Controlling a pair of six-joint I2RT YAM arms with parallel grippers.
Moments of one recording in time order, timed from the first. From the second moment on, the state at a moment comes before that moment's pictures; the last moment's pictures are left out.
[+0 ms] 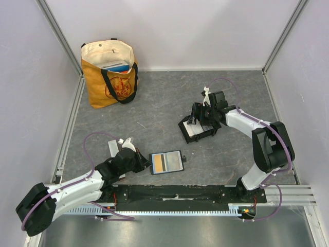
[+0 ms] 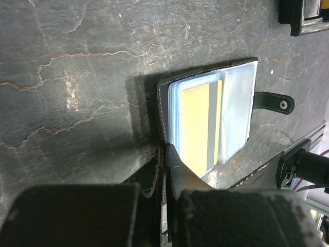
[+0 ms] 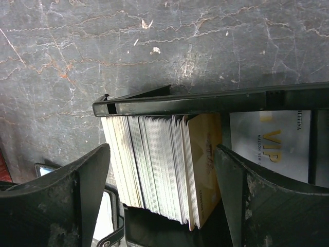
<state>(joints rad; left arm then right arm) -0.81 0.77 0.10 0.01 -0.03 -1.06 0.33 1.66 1.00 -0.25 -0.31 0.35</state>
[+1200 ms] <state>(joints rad) -0.81 0.80 0.10 0.02 -0.02 -1.06 0.30 1.62 1.00 -0.25 -0.32 0.36</state>
